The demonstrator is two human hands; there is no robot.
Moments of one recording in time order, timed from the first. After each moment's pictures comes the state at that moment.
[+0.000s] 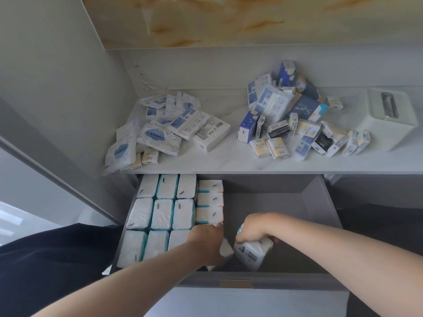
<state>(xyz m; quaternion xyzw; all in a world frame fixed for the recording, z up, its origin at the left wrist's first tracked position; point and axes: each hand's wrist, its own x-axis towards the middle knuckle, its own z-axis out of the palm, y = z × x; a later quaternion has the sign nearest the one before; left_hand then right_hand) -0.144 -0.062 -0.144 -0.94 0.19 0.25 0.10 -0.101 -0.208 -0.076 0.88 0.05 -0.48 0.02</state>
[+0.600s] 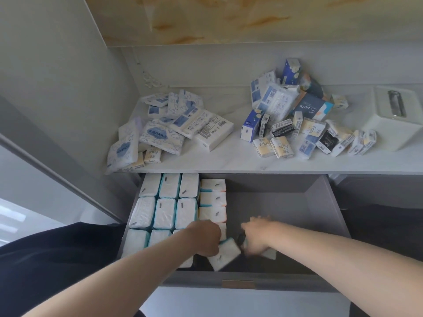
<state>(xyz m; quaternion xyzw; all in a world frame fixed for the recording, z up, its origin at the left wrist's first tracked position) -0.122 -0.044 -0.137 -0.90 0.23 0.35 0.07 -0.102 -0.212 -0.124 0.88 0.18 -0.42 0.10</state>
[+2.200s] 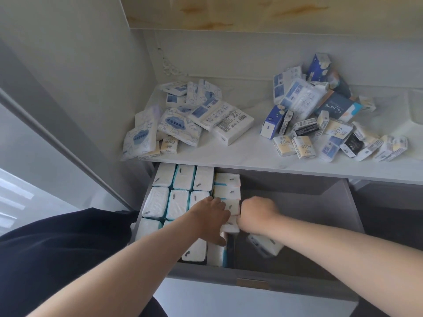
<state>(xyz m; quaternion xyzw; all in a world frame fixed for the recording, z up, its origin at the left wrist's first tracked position) -0.100 -0.007 -0.146 -0.91 0.34 0.20 0.11 -0.085 -0.166 -0.118 0.95 0.14 -0.29 0.03</state>
